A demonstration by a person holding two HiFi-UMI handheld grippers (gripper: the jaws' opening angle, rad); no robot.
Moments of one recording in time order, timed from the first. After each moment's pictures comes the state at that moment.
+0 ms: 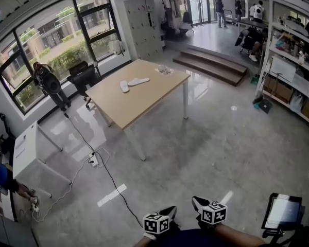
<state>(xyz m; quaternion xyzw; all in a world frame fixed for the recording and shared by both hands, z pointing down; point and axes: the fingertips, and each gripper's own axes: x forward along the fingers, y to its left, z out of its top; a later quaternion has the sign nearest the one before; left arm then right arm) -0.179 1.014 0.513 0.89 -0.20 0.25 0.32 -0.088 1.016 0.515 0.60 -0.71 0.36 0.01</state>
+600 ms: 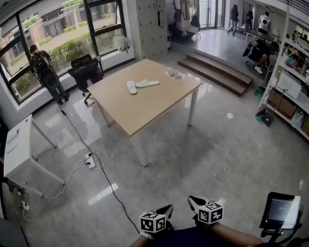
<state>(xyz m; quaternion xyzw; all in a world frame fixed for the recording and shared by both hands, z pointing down) -0.216 0.881 0.509 0.88 -0.21 0.21 0.36 -0.128 0.882 0.504 0.59 -0.72 0.35 0.06</state>
